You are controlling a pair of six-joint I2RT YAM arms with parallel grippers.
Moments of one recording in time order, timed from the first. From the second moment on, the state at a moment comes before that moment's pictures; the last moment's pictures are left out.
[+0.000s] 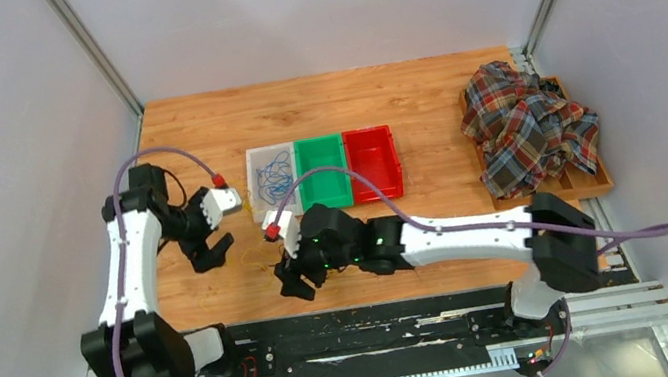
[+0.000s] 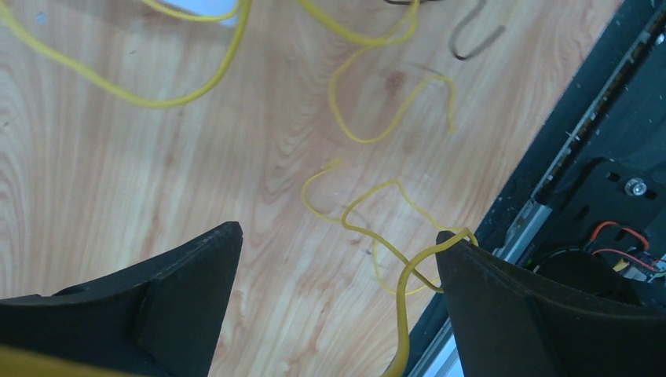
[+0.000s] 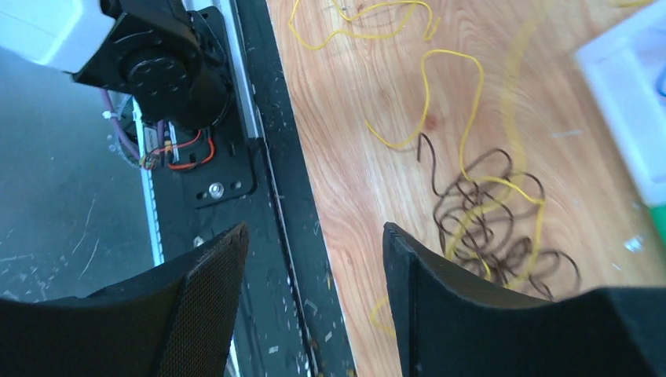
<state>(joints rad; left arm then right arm) 0.19 1.18 1.02 -1.24 0.52 1.32 1.24 1.53 1.11 -0.10 -0.15 0.12</state>
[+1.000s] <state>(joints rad) 0.19 1.04 1.08 -1.40 0.68 1.56 1.02 1.69 1.07 0.38 -0.33 0.45</state>
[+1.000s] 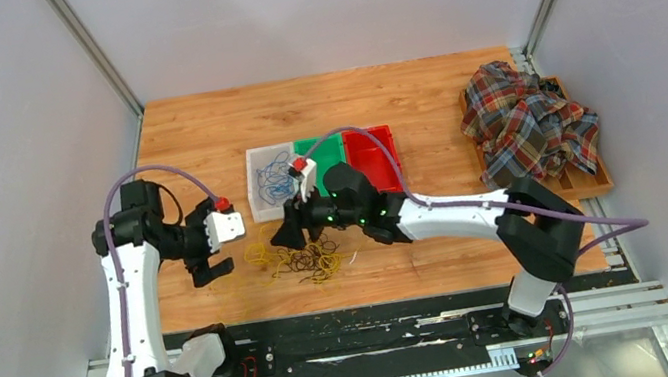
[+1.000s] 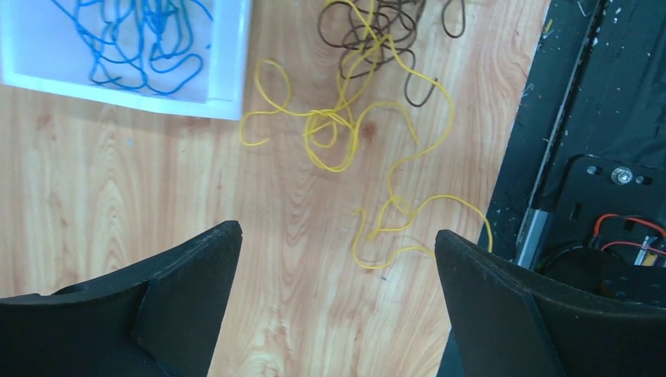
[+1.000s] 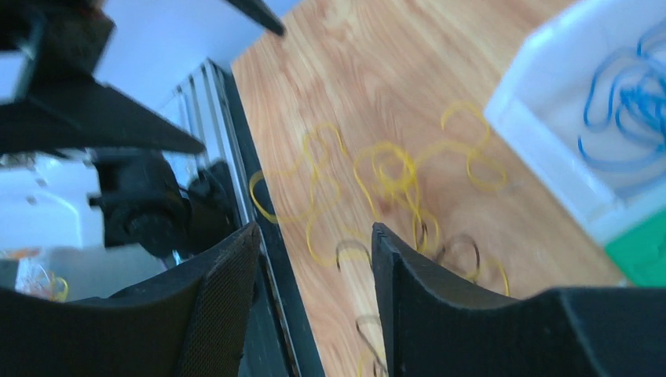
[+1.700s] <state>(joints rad) 0.08 1.04 0.49 -0.50 0.36 1.33 1.17 1.84 1.11 -0.05 -0.03 0.12</state>
